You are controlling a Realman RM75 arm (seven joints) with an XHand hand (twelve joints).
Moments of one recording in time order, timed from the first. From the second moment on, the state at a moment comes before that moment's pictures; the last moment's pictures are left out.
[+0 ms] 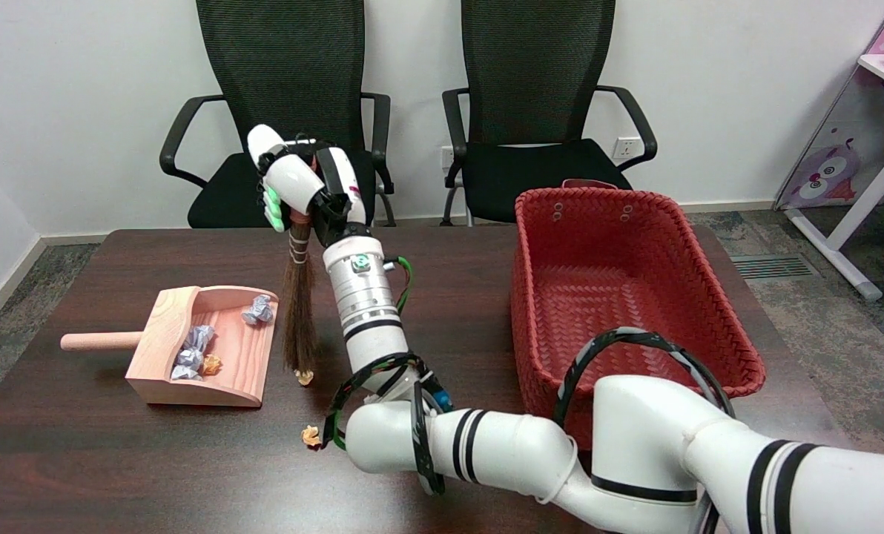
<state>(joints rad) 0.71 -1.80 0.41 -0.56 -1.66 1.17 0.98</state>
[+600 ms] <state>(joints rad) 0.57 -1.80 0.40 -0.87 -1.67 1.32 0.44</state>
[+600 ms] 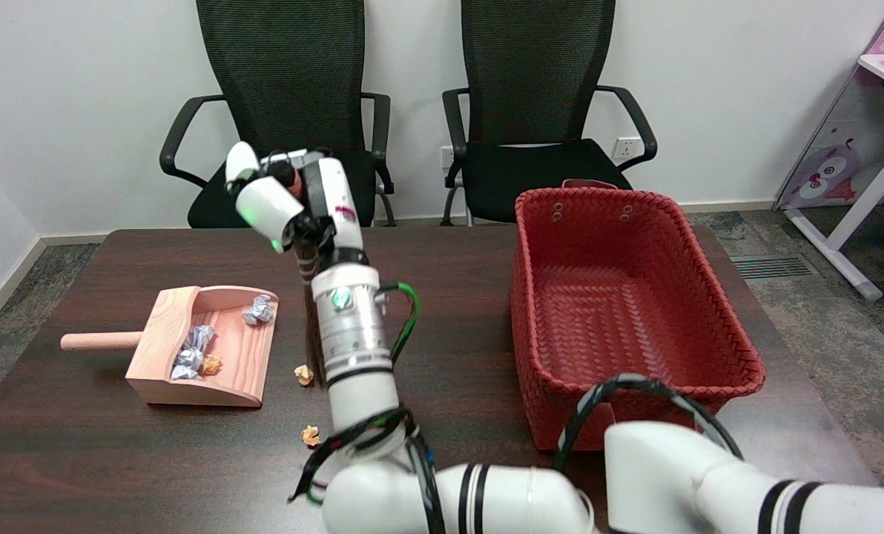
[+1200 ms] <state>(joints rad) 0.40 -1.92 0.36 -0.95 -1.68 1.41 0.14</state>
